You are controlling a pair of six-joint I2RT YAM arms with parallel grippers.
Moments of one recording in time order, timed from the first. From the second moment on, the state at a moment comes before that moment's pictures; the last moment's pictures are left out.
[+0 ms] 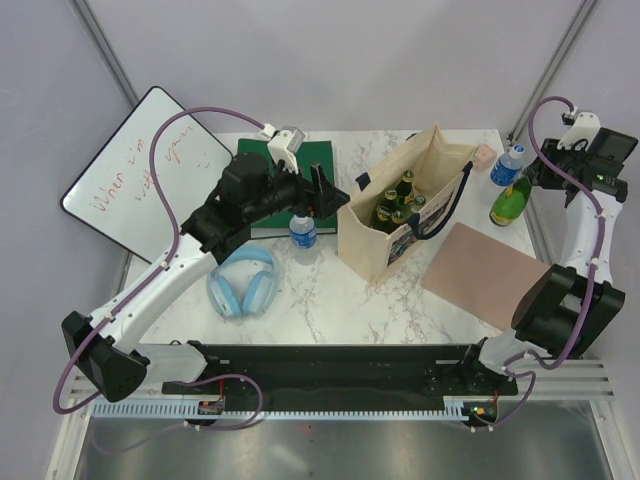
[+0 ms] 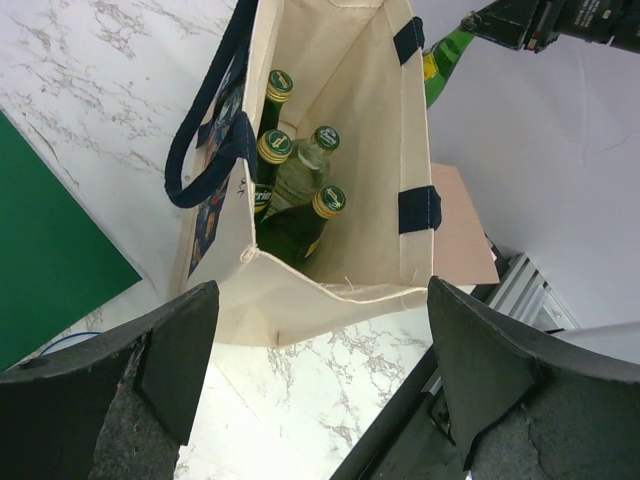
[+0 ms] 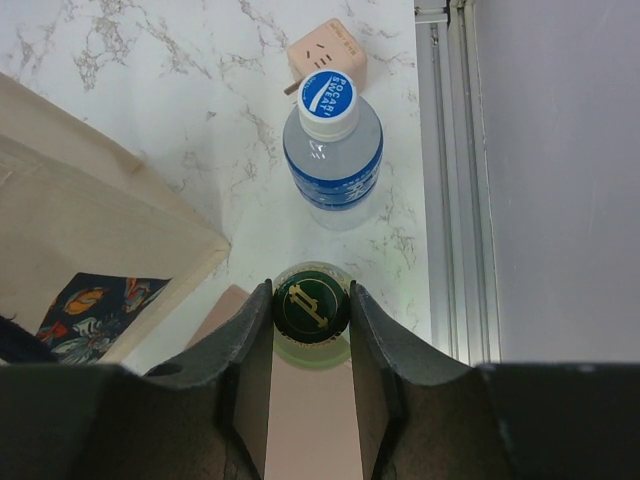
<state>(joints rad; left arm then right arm) -0.66 1.26 1.29 -0.25 0.21 -0.45 -0.52 1.53 1.46 -0.51 -0.47 -0.20</state>
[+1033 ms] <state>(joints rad) -0.66 1.34 1.35 -0.25 0.26 -0.45 -0.52 1.57 1.26 -0.33 -0.52 -0.39</state>
